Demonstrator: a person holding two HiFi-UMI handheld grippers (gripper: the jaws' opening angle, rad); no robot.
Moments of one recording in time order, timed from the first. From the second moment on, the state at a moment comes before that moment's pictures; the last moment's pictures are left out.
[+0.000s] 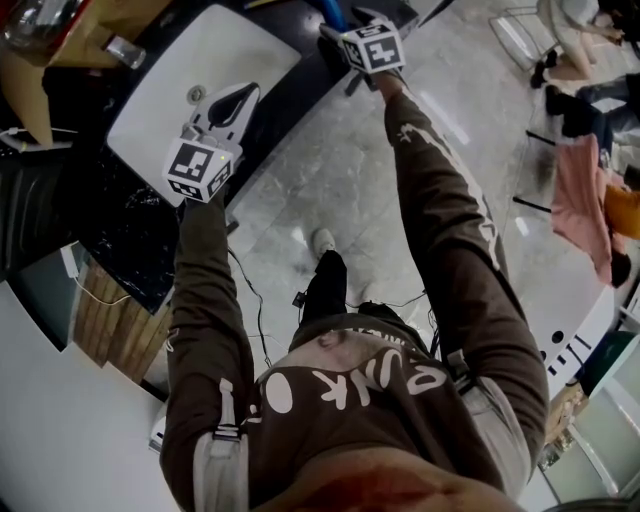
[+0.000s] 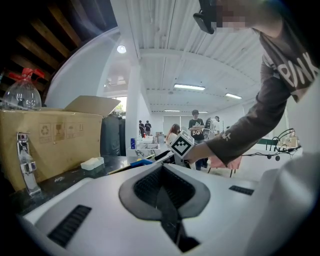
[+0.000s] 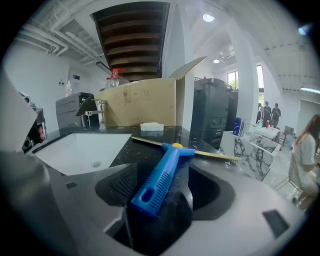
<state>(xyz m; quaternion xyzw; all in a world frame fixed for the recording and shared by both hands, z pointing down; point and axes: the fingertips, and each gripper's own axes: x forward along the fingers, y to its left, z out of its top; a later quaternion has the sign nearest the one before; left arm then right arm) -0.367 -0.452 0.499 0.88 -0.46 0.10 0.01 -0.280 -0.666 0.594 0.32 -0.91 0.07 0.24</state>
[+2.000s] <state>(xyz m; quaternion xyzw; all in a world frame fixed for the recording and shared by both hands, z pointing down) -0.342 -0.423 0.471 0.89 -0.45 0.10 -0.01 -0.239 -0.642 0.541 0.41 -0.89 0.08 0.18</state>
